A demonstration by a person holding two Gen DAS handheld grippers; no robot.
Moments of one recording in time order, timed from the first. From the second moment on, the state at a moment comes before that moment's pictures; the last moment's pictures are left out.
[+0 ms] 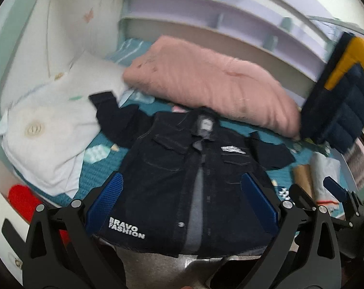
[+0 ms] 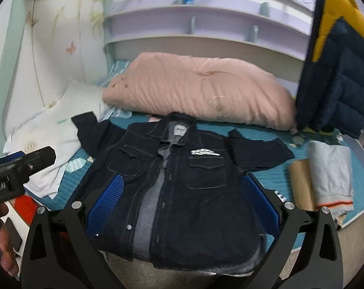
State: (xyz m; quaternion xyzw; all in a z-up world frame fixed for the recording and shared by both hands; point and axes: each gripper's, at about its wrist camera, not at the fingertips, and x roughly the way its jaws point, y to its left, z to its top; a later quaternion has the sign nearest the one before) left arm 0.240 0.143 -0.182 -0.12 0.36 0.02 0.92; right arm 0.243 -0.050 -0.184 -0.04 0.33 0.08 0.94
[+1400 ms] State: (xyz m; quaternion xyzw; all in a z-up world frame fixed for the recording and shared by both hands) left arm 0.573 0.469 -0.352 -0.15 0.45 0.16 0.87; right arm 0.532 0.169 -0.412 0.00 0.44 0.22 0.87
